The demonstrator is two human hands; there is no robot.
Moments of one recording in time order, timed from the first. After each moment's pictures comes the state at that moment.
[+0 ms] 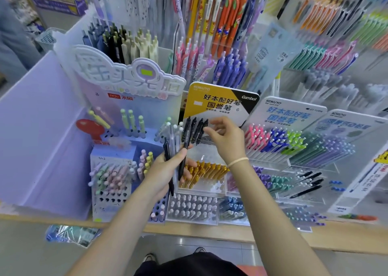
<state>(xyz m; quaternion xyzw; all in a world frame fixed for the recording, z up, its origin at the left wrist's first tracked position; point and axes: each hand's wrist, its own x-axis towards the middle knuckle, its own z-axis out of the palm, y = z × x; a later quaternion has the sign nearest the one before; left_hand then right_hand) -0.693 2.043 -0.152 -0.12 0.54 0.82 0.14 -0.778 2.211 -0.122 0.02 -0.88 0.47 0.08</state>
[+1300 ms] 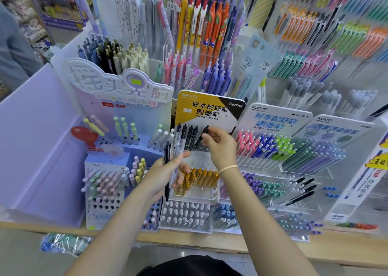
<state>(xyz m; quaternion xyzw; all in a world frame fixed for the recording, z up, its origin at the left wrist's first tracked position) -0.698 2.059 -0.145 -0.09 0.59 0.79 0.16 -0.780 2.220 -0.138 -0.04 -0.83 0.56 0.07</state>
